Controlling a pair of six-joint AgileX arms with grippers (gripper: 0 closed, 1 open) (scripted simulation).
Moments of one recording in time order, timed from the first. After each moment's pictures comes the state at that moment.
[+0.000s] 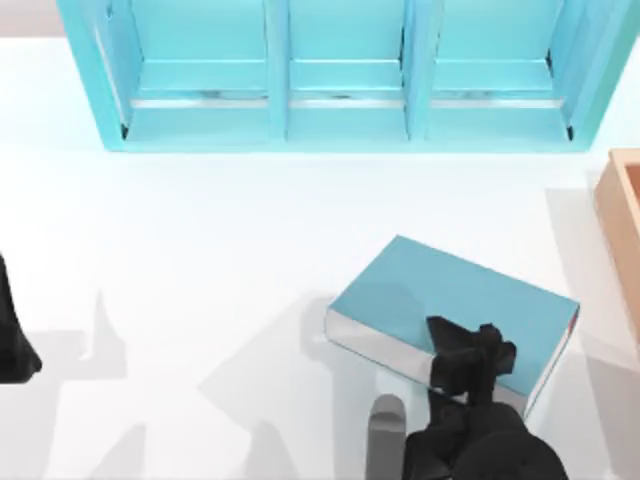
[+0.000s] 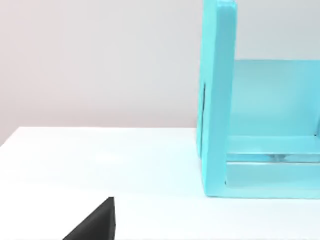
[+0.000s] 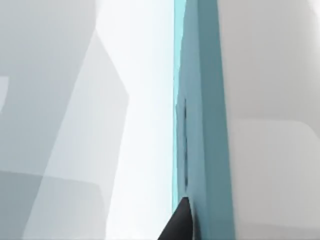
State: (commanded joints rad) left arm 0.00 0.00 0.00 0.00 0.00 0.00; right arm 1.18 1.62 0.31 0.87 0.90 -1.14
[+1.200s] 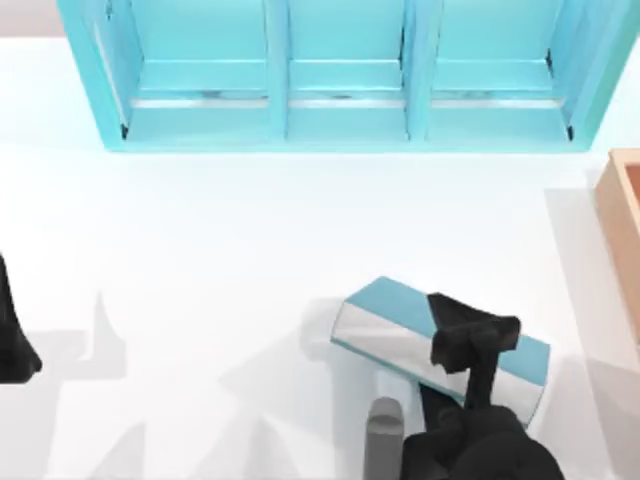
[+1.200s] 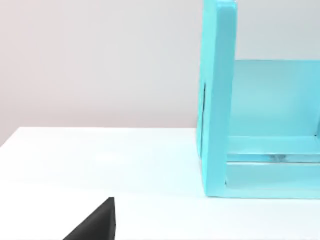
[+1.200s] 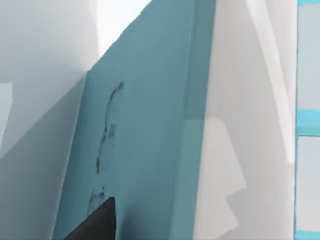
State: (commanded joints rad) left arm 0.00 0.00 0.00 0.00 0.00 0.00; right arm 1.19 1.63 0.31 0.86 0.90 -1.13
